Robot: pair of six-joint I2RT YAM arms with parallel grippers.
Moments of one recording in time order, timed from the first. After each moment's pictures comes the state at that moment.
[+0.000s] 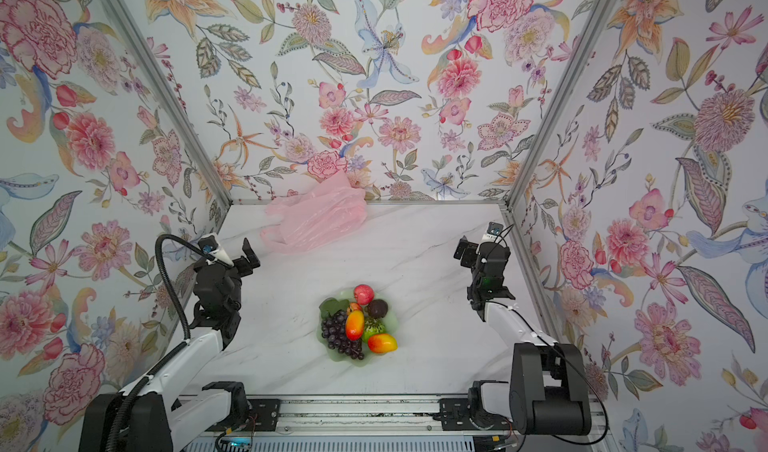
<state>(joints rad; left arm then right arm) -0.05 1.06 0.49 0.44 -0.36 -0.13 0.01 1.31 0.70 0.28 0.18 0.21</state>
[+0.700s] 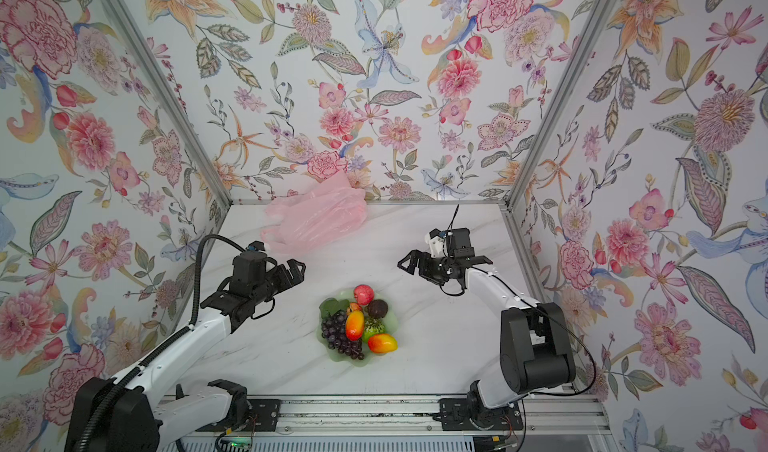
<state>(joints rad) -0.29 1.14 0.67 -0.22 0.05 -0.68 0.23 1.53 0.96 -0.35 -0.65 0.44</state>
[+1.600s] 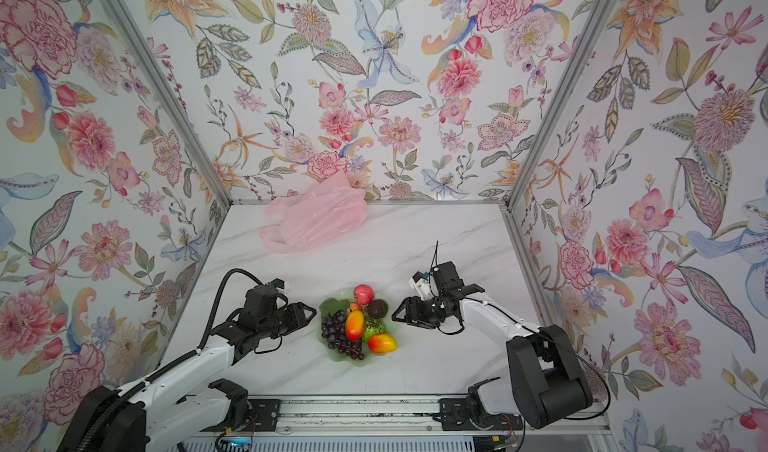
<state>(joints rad) -0.42 1.03 0.38 -0.16 0.26 -0.76 0.36 1.37 0.69 -0.49 -0.73 0.37</state>
